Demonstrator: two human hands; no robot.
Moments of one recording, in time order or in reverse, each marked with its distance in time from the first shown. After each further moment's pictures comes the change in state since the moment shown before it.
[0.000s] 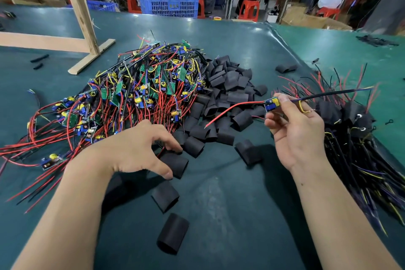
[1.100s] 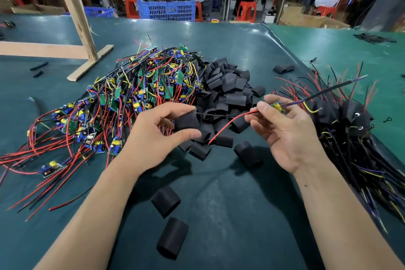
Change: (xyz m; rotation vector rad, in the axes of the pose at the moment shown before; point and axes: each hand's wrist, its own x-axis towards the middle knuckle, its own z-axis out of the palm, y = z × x) left_hand 0.025 0.022 0.024 -0.432 0.664 0.382; right_hand -0.005 -0.005 0.000 0.037 -0.245 0.124
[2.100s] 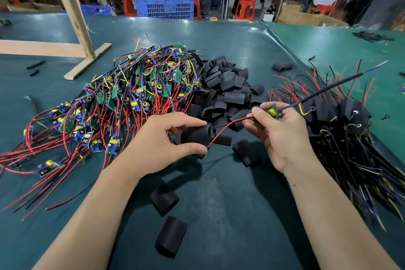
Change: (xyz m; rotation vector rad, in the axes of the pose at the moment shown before) left_hand -0.004 0.008 0.003 0.065 -0.210 -0.089; right_hand 0.007 0.015 -0.002 -0.133 0.149 -0.012
